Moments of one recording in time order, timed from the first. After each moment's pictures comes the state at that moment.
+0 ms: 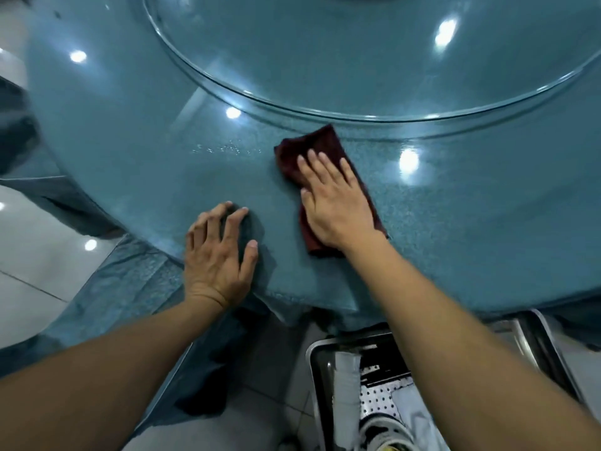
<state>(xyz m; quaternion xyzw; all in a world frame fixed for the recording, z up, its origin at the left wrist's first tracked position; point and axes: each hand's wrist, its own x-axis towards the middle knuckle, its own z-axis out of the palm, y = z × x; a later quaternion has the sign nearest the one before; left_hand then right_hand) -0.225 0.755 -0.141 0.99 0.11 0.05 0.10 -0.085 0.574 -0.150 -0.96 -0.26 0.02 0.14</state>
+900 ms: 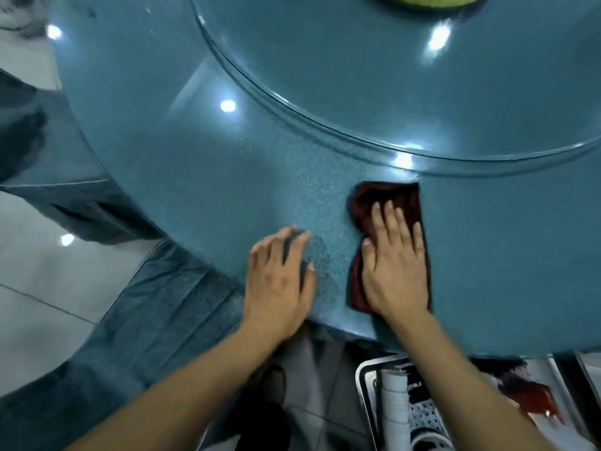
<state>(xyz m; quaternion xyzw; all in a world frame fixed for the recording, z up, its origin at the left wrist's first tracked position) -0.211 0.832 -0.129 0.98 0.03 0.06 0.20 -0.141 0.641 -0.142 -0.99 -0.07 0.01 0.08</state>
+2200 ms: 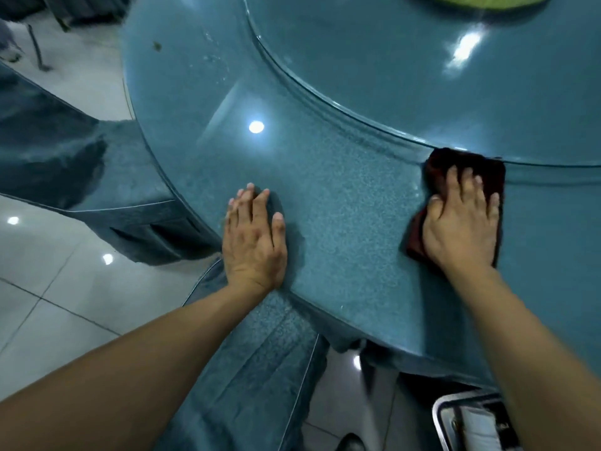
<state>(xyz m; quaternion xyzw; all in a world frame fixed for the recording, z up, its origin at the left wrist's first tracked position) -0.150 0.993 -0.154 0.96 0.16 0.11 0.20 -0.060 0.712 -0.148 -0.99 0.05 -0.01 0.10</state>
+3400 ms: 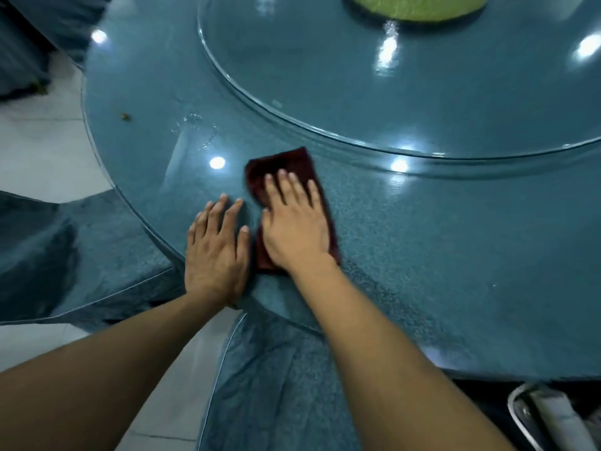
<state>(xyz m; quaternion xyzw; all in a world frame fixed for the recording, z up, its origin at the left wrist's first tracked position) -0.069 1.152 -0.145 0.99 0.00 0.05 0.15 -0.027 1.008 -0.141 -0.99 -0.06 -0.01 0.13</state>
